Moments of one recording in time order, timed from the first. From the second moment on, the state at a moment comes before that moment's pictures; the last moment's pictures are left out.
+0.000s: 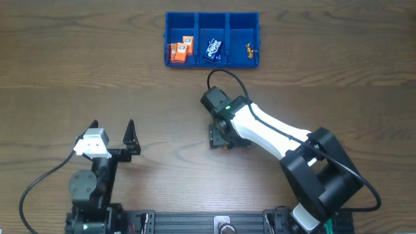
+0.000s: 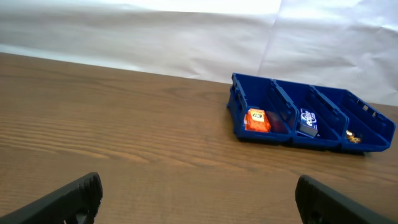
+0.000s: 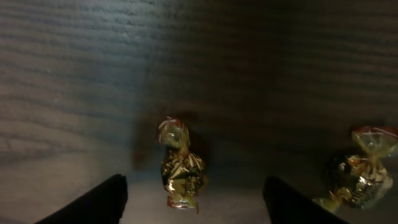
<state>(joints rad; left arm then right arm) -0.01 0.01 0.03 -0.12 0.07 -0.16 0.68 1.79 1.05 -0.80 -0.03 0.60</state>
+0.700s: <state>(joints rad) -0.01 0.01 0.03 -0.12 0.07 -0.16 0.68 1.82 1.05 -0.77 -0.02 0.64</state>
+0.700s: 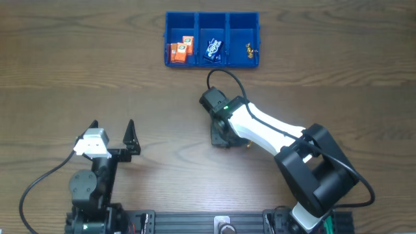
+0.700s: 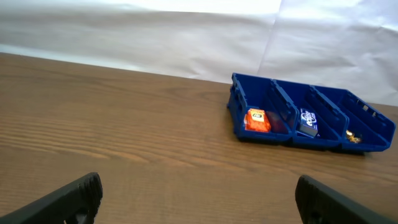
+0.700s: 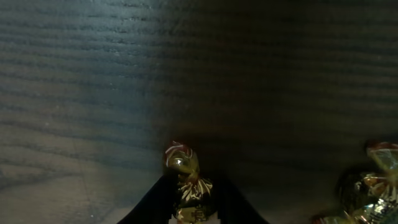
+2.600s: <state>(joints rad) -0.01 0.01 0.03 -0.12 0.07 -0.16 0.46 1.66 0.88 -0.72 0.00 0.52</state>
